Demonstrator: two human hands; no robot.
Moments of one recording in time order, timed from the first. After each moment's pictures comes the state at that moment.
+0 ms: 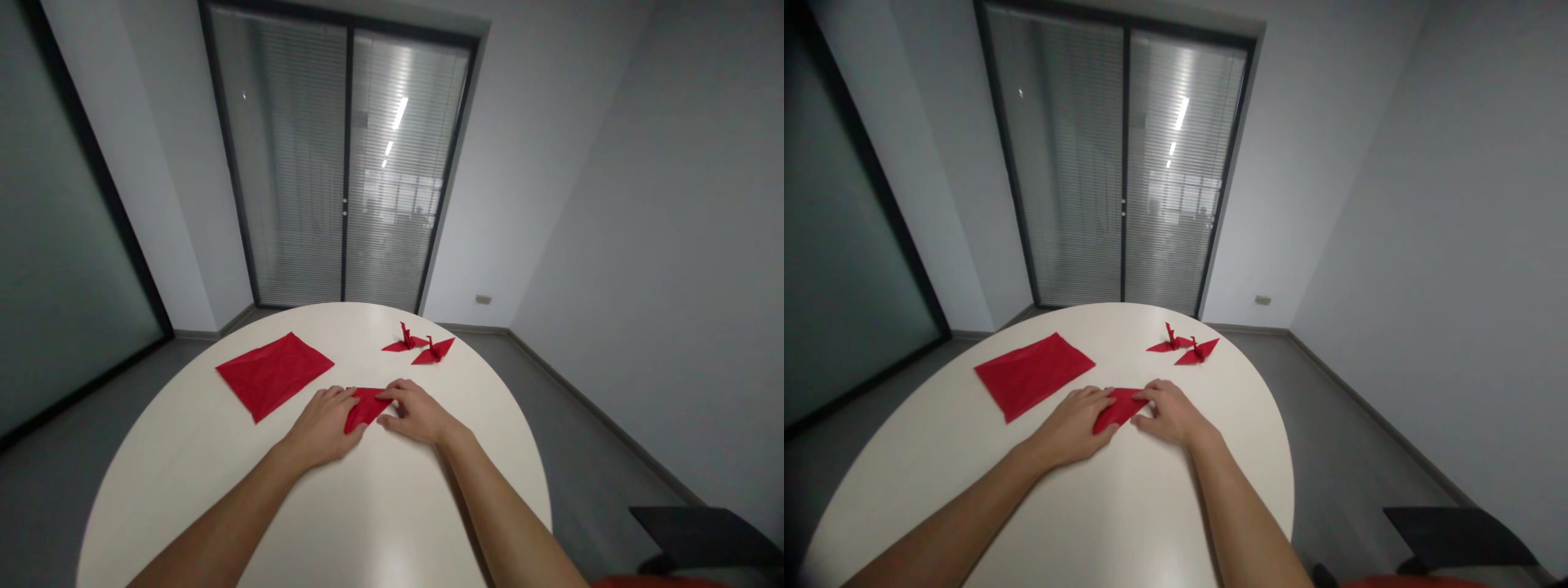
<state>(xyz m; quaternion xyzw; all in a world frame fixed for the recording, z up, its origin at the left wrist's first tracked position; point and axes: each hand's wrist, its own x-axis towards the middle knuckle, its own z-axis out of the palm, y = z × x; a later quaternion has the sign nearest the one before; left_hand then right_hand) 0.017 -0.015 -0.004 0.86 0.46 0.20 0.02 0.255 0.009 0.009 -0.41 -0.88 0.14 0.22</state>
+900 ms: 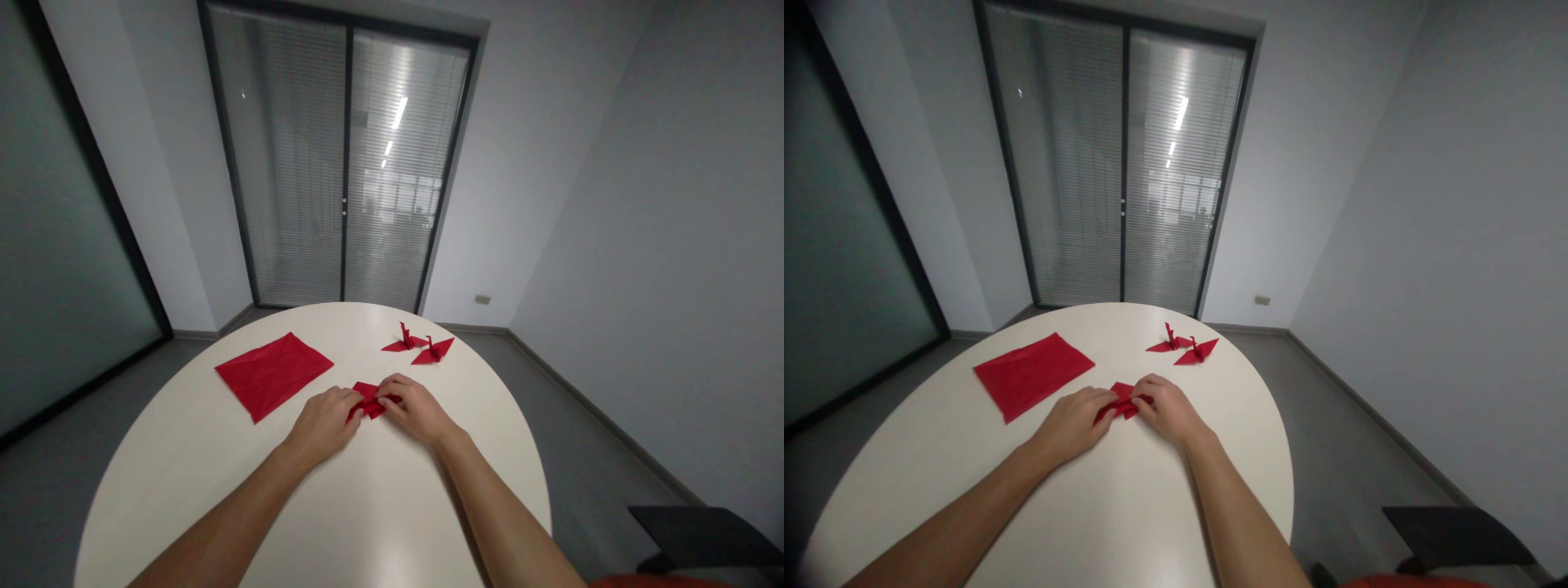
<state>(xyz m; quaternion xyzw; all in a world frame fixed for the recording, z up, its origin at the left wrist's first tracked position) 0.028 -0.019 0.013 0.85 0.48 0.20 0.01 0.247 0.005 0.021 -0.39 -0.86 0.16 0.30</state>
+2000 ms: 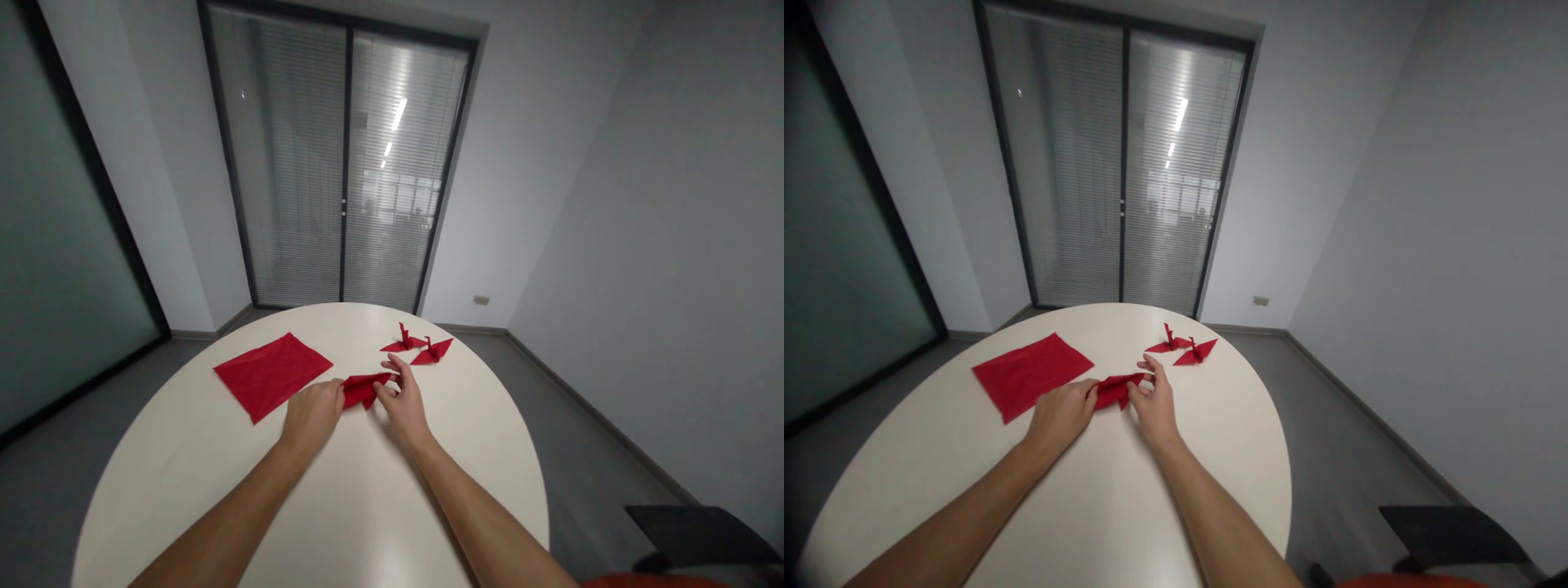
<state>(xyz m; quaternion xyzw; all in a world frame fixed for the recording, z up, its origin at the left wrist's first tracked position) 0.028 -0.018 0.025 0.74 0.65 0.17 -0.04 0.203 0.008 -0.004 -0.42 -0.57 0.38 0.60</state>
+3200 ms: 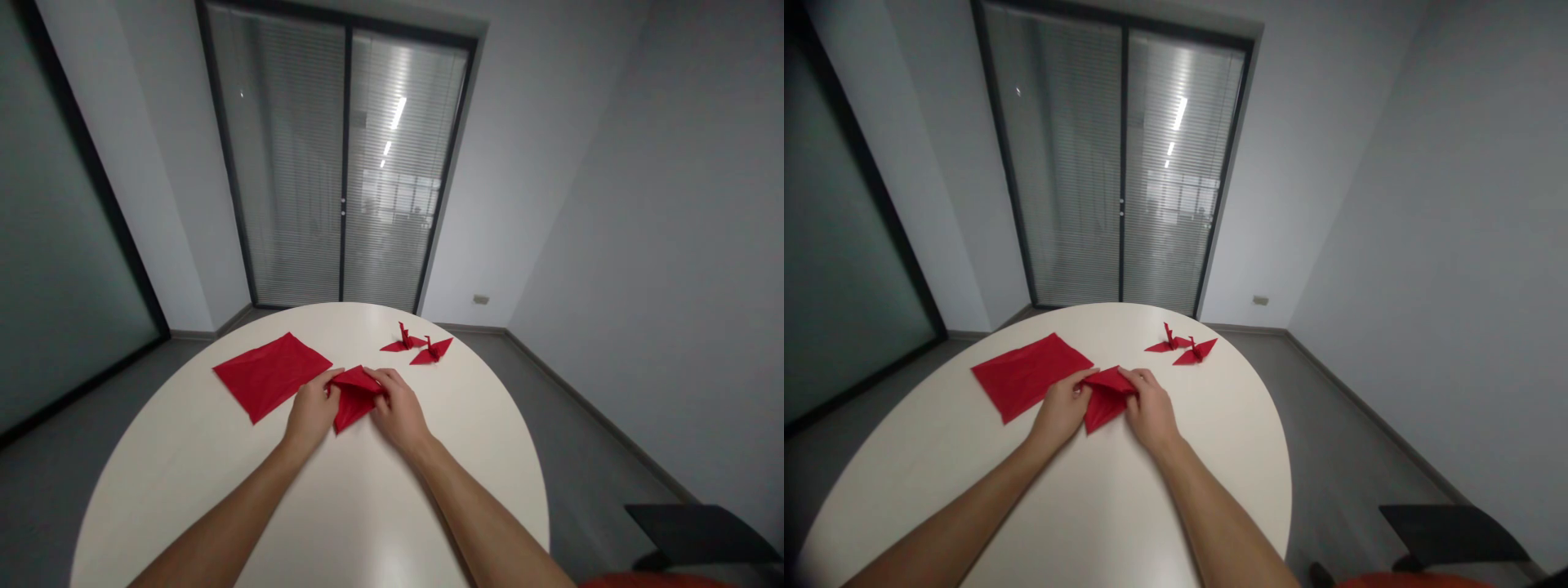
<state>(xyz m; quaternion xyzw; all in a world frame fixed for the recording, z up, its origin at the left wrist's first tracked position) 0.024 0.000 0.007 0.64 0.59 0.44 0.19 0.212 -0.004 0.008 -0.44 -0.76 0.19 0.43</state>
